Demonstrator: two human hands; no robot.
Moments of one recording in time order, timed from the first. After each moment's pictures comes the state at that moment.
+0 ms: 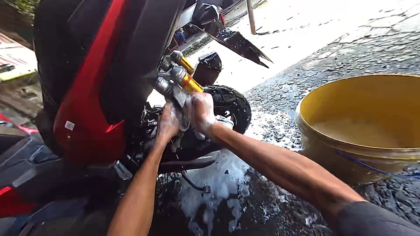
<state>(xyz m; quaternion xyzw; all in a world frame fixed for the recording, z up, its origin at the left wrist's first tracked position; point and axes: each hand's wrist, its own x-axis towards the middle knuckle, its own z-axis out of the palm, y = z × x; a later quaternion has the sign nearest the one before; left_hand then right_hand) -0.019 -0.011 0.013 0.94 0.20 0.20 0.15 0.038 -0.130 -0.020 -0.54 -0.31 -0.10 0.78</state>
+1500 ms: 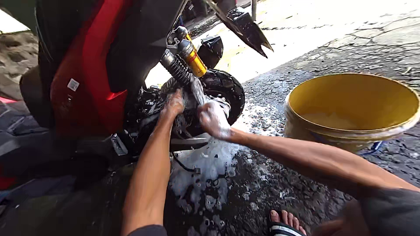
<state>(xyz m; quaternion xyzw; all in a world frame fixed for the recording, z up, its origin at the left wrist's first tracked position) -0.013 -0.010 0.001 0.97 0.23 0.00 0.02 -0.024 -0.192 -0.047 -0.71 -0.39 -0.02 0.59</state>
